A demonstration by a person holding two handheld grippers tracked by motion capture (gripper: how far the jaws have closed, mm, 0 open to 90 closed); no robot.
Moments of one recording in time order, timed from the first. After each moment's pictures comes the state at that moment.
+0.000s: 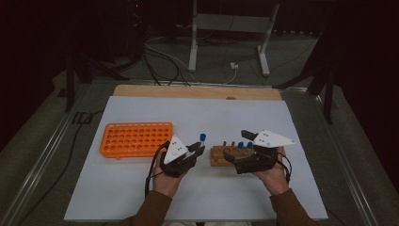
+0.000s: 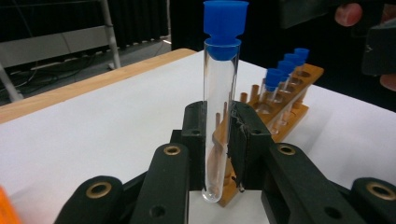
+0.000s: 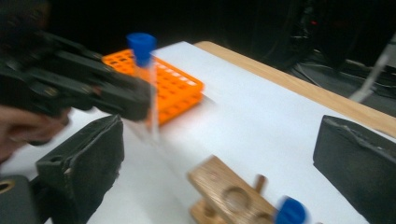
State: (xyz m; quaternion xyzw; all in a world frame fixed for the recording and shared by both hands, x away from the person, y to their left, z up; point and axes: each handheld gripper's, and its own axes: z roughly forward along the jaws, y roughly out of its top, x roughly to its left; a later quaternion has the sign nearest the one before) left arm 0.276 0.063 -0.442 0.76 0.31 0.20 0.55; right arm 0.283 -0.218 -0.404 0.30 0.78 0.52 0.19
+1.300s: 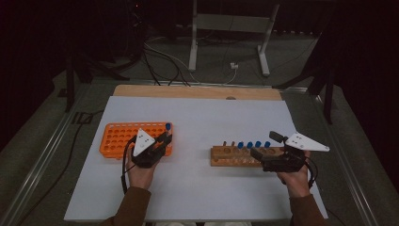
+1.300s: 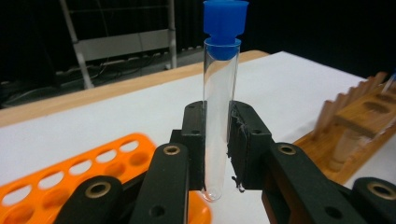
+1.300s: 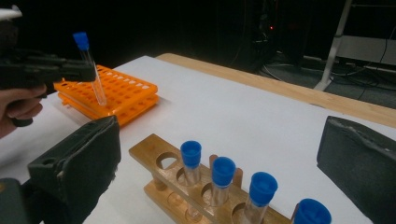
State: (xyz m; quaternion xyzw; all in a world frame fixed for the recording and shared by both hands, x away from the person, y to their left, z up) left arm 0.304 0.141 -0.468 0.71 0.38 0.27 0.53; right arm 0.277 -0.289 -0.414 0.37 0.72 0.55 0.21
